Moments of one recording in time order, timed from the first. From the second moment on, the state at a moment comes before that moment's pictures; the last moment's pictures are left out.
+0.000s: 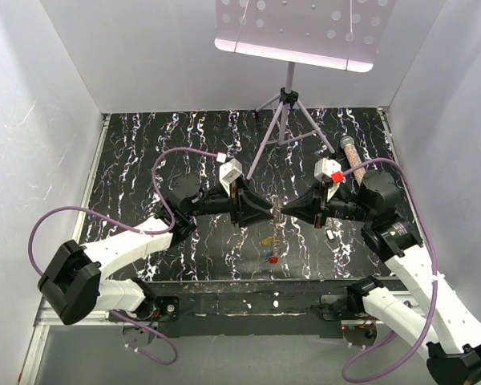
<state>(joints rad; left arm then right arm) -0.76 1.26 0.72 0.67 0.76 -0.47 0.47 0.75 0.82 -0.20 -0.91 0.00</state>
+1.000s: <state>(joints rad) -0.77 1.40 0.66 0.91 0.67 -0.50 0.41 0.77 0.80 -0.19 -0.96 0.08</state>
